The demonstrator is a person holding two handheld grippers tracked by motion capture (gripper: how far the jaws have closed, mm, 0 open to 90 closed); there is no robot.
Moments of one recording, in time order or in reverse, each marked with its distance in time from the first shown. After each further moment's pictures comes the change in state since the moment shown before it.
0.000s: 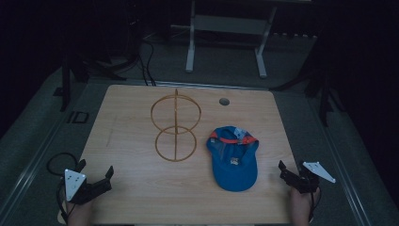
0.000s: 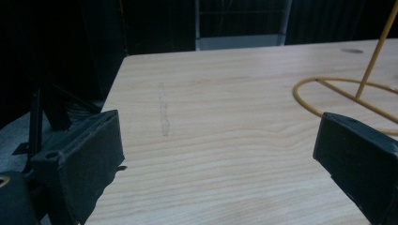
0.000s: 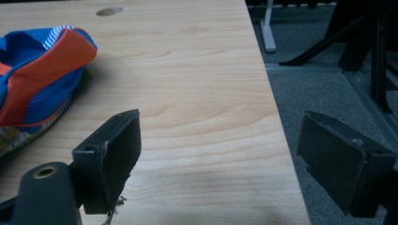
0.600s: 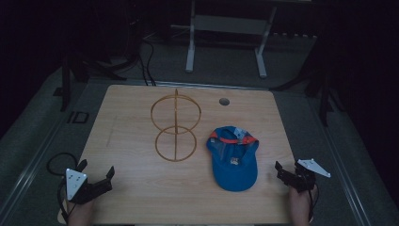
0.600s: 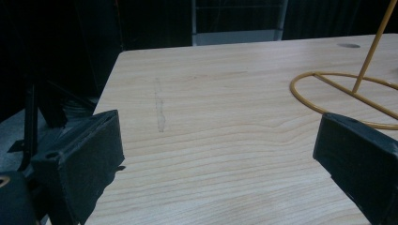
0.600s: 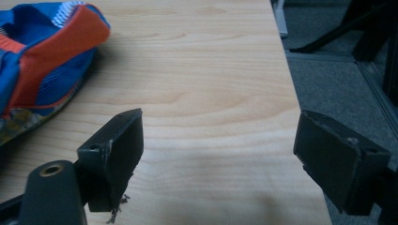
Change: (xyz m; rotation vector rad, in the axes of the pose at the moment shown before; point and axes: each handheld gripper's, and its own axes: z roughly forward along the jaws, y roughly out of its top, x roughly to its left) left arm 0.001 0.000 0.001 0.003 -0.005 -0.010; right arm 0.008 0.006 0.005 0.076 0.031 -0.049
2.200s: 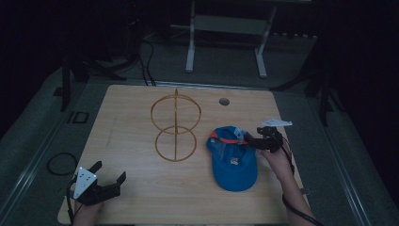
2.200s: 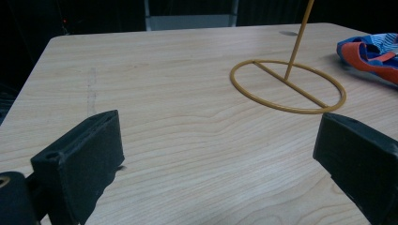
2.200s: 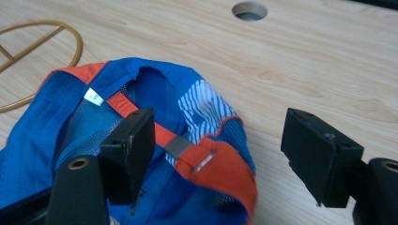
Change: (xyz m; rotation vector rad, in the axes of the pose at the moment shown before) left arm -0.023 0.009 0.001 0.069 -0.195 -0.011; right arm 0.073 0.108 0.085 0.152 0.344 -0.246
